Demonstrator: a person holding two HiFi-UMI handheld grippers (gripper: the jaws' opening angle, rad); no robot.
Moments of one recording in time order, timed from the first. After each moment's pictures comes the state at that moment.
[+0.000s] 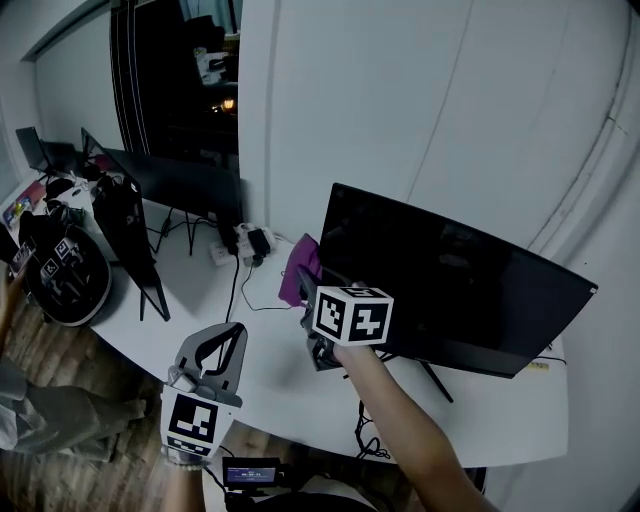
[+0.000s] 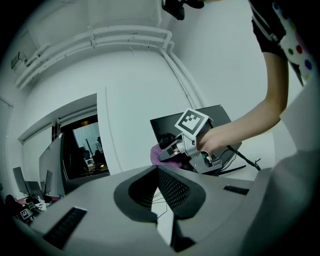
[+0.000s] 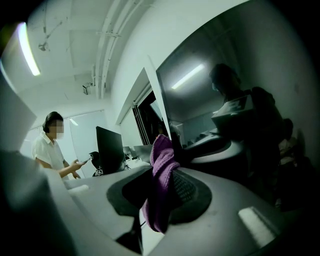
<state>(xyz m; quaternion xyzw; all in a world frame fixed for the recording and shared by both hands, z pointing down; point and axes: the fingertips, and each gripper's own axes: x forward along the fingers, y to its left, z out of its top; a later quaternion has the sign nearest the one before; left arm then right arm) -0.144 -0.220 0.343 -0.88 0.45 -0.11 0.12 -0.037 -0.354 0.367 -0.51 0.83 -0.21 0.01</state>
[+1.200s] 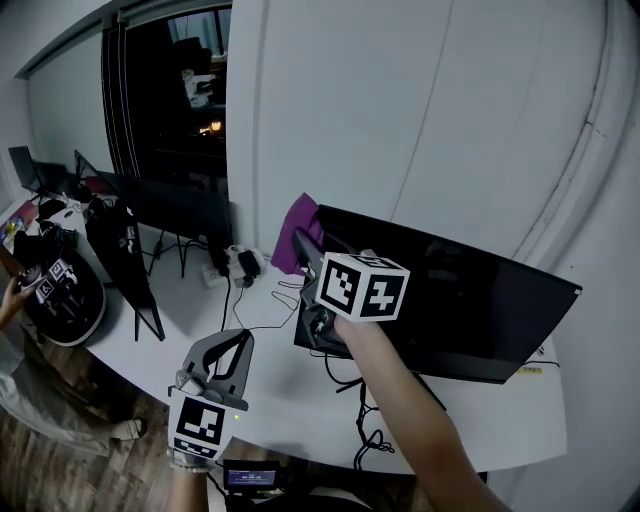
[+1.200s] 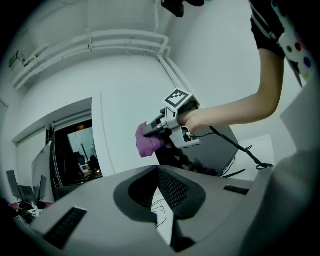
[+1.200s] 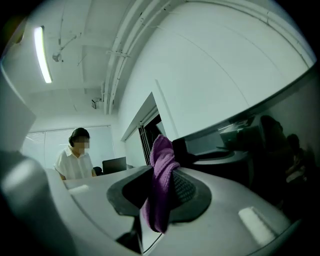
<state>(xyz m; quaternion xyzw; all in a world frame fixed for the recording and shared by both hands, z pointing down) -0.121 -0.225 0.327 -0.89 0.43 -0.10 0.14 -0.023 -0.366 0.242 -0.50 0.85 -0.14 0.09</state>
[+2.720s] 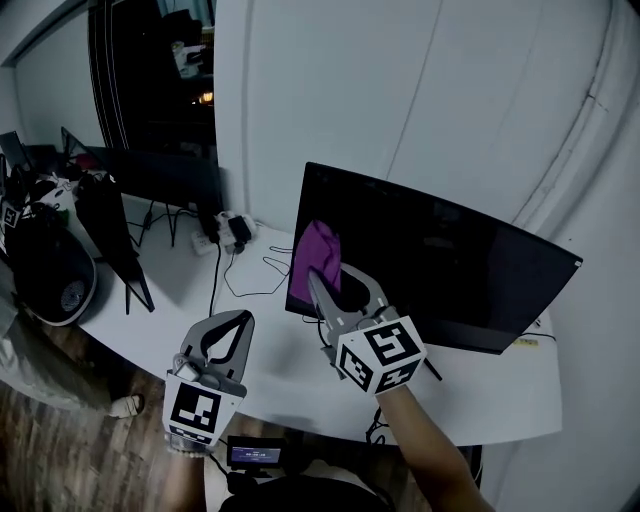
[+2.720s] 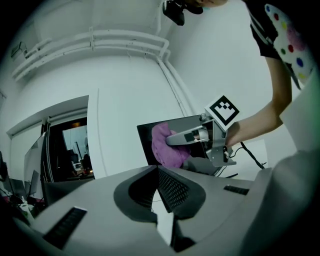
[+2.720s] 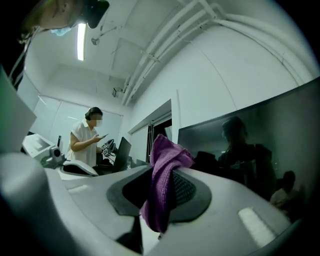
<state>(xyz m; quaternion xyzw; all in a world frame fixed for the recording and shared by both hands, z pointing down) -0.100 -0.205 0.341 -0.90 0.40 -0.07 0.13 0.006 -0.254 0.301 -0.51 0.86 0.02 0.04</state>
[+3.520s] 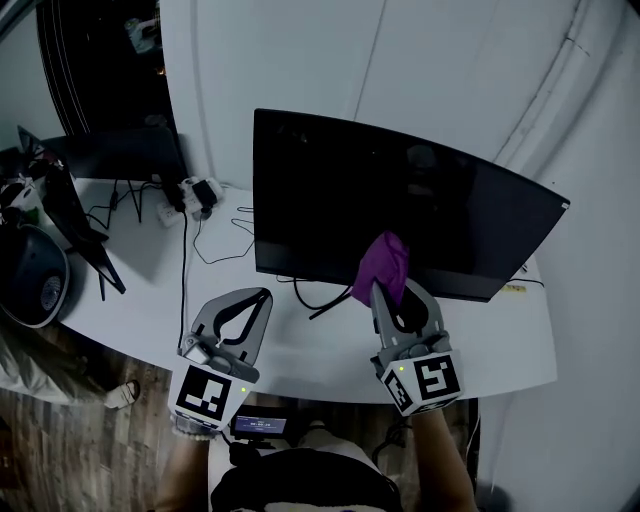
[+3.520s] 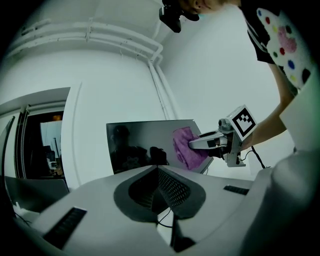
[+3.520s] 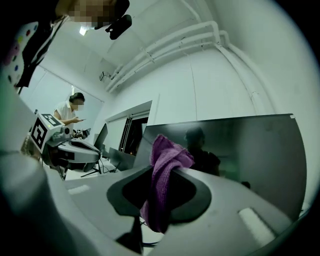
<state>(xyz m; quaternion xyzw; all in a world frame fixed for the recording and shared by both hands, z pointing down) -0.020 -0.177 0.357 -0.95 0.30 -0.05 0.11 0.136 -0.151 0.347 -0.64 0.76 0.07 -0.01</state>
